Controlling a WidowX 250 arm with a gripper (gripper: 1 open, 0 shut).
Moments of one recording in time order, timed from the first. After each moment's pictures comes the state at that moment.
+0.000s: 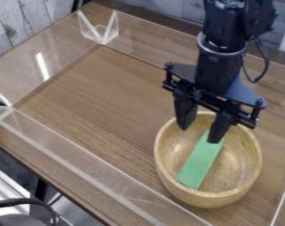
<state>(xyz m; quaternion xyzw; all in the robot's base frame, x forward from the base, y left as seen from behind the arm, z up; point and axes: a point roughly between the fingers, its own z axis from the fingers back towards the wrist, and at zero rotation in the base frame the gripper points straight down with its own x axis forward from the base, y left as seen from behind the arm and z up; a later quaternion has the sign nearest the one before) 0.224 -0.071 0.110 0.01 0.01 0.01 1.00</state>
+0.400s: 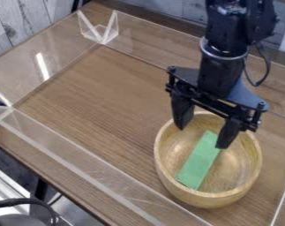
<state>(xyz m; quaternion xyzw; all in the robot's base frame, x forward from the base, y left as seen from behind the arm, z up) 0.227 -0.073 0.104 0.01 0.01 0.01 1.00</state>
